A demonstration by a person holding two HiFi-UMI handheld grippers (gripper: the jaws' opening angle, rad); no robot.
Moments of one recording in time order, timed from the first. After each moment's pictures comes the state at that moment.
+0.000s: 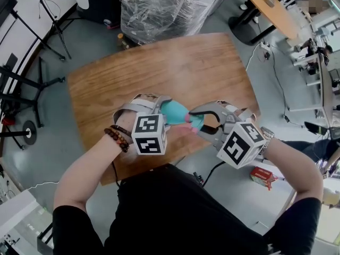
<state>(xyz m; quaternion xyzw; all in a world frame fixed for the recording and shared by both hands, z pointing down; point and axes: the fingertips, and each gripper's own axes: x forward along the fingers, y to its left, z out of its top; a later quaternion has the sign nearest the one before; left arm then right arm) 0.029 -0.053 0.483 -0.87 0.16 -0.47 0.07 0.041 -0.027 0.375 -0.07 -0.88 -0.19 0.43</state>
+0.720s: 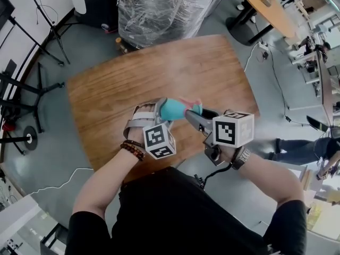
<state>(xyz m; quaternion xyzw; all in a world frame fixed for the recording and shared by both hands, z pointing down) 0.027 -0.088 0.524 -0.82 0.34 -0.46 0.07 0.059 -0.089 0.422 0.29 -0.83 0.38 0.28</state>
